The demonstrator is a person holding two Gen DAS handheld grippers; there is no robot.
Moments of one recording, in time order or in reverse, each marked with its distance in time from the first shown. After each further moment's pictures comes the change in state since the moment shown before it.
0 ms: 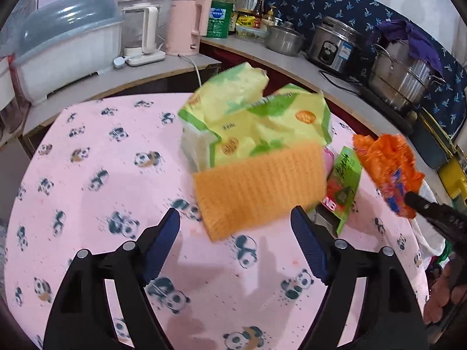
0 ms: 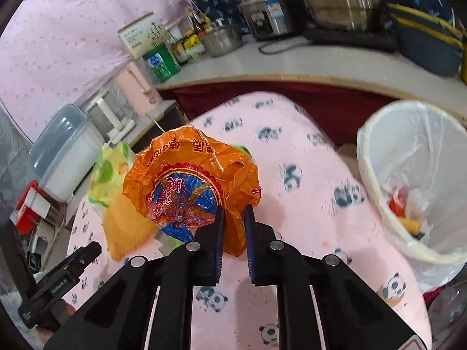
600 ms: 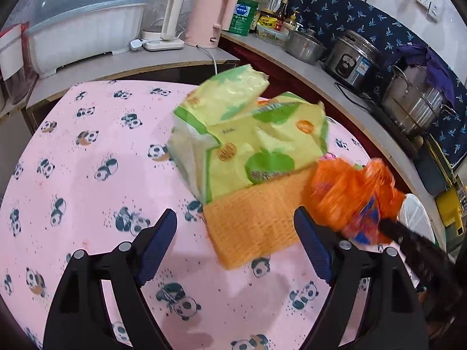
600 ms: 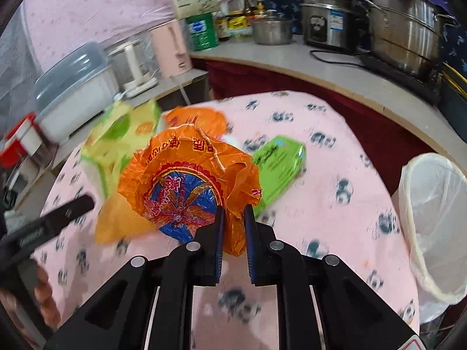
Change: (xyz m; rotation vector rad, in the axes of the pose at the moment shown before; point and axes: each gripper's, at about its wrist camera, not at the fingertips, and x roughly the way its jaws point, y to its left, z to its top) left arm 0.005 0.021 0.000 -0.129 0.029 -0.029; right arm 0.029 0.065 -0.026 -0.303 0.084 -0.039
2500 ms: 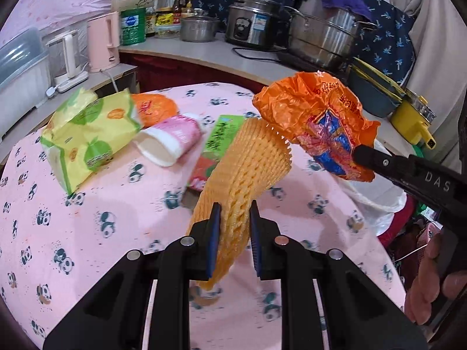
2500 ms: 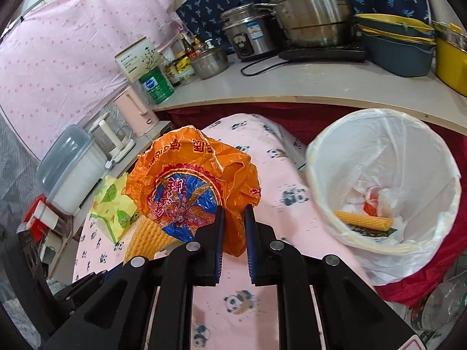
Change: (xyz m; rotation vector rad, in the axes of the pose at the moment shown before) left arm -0.025 -0.174 -0.062 0.362 0.042 -0.150; right arm -0.094 -0.120 -0.025 0.365 -0.142 0.024
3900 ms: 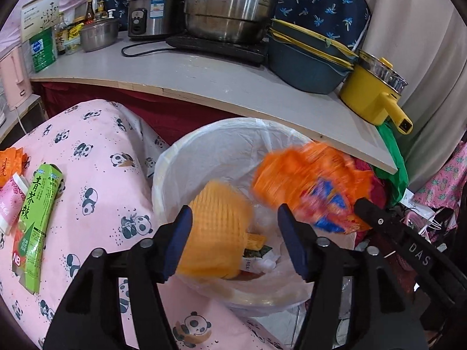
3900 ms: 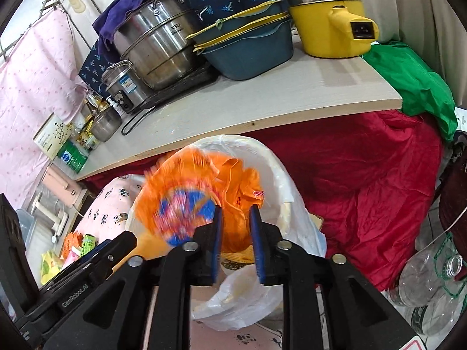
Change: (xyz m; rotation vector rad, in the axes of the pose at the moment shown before) left arm 0.117 -0.207 0.053 0.146 0.058 -0.161; right arm -0.040 -0.219 0.019 0.304 -0.133 -0.252
